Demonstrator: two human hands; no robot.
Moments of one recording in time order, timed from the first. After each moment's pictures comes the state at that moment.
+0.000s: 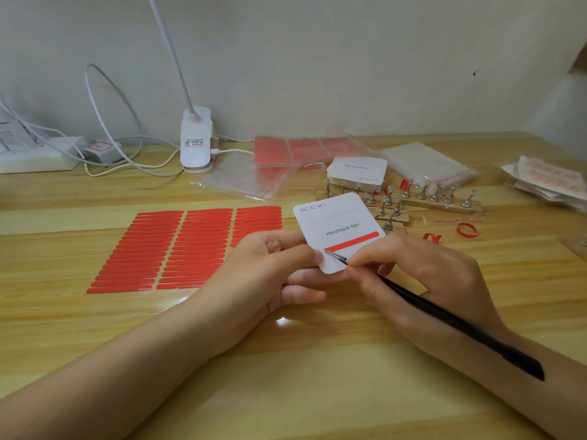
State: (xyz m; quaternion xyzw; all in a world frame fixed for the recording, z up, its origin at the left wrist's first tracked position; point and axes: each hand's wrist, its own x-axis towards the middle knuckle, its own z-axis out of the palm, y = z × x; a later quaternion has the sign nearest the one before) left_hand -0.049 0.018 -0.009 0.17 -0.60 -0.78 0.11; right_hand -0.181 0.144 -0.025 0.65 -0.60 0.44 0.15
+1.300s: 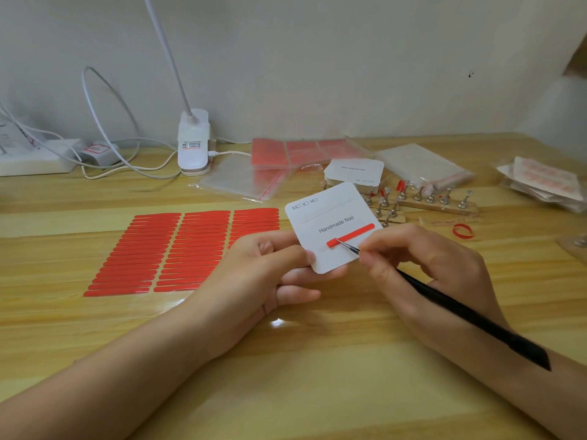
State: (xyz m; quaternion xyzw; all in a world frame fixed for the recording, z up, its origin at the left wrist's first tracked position) left_hand -0.048 0.019 -0.008 0.16 -0.60 -0.78 0.13; right_hand -0.180 0.148 -0.020 0.59 -0.63 0.50 0.09
